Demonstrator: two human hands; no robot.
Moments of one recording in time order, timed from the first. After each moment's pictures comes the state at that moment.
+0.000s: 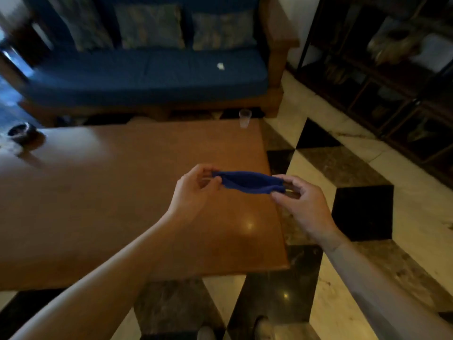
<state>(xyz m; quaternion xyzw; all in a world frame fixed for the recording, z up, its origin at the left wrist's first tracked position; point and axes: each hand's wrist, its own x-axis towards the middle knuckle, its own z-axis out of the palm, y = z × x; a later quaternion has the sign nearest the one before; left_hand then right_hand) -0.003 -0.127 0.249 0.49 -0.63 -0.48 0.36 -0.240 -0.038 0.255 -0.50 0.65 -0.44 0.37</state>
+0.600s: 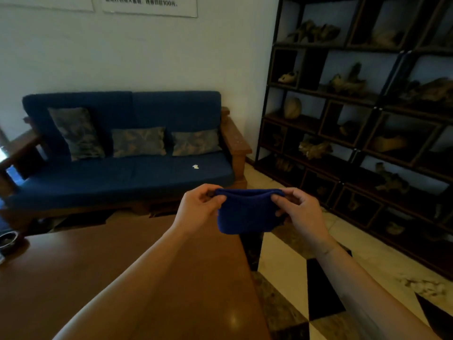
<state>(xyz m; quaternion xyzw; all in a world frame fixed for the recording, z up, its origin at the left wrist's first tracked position) -0.026 -0.136 0.506 0.34 -0.71 -0.47 0.40 -0.244 -0.022 0.520 -0.41 0.64 -0.59 0.28</state>
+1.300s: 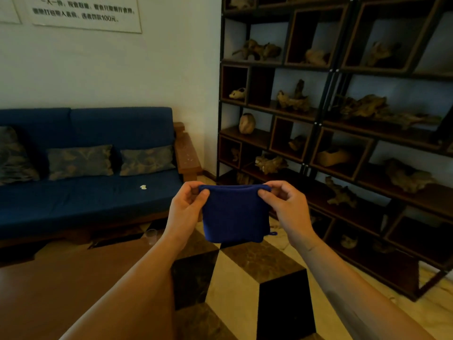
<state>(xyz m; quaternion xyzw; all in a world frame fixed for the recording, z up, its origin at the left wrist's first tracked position) -0.361 -0.103 0.537 0.31 -0.63 -0.53 0.48 -0.557 -0.004 0.554 -0.40 0.62 -0.64 0.21</state>
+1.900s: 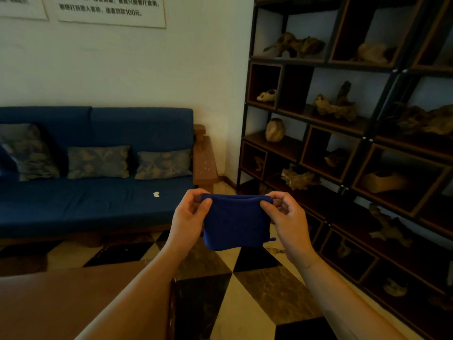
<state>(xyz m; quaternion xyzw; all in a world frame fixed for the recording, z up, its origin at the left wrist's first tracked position) -0.455 -0.287 0.514 0.37 -0.63 -0.47 0.49 -0.654 -0.206 0.529 -0.42 0.58 -0.64 0.28</state>
